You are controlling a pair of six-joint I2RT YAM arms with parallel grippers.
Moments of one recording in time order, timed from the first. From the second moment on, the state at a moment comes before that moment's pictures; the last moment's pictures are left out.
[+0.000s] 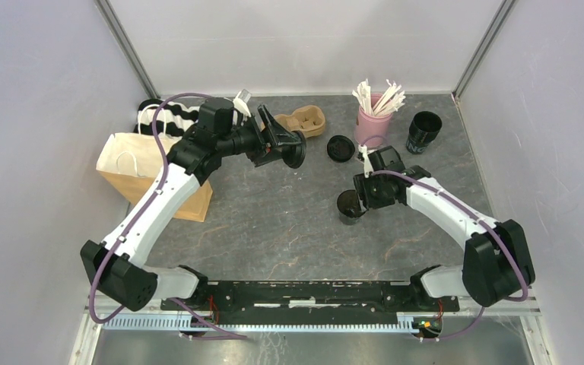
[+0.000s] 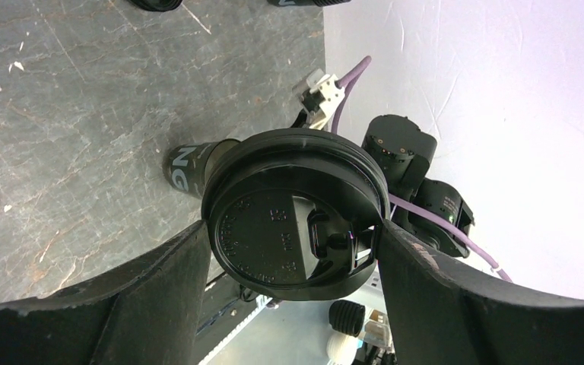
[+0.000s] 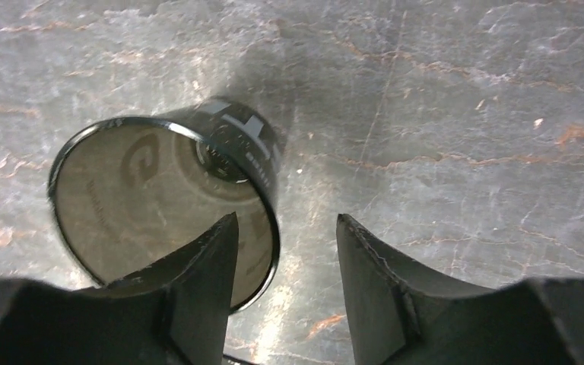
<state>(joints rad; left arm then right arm) -0.46 1.31 1.34 -0.50 0.46 -0.95 0.41 1.34 0.89 -0.64 -0.08 0.15</state>
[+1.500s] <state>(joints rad) -0.93 1.57 1.55 -0.83 0.01 -0.73 0.30 0.98 0.88 -0.73 0.18 0.15</state>
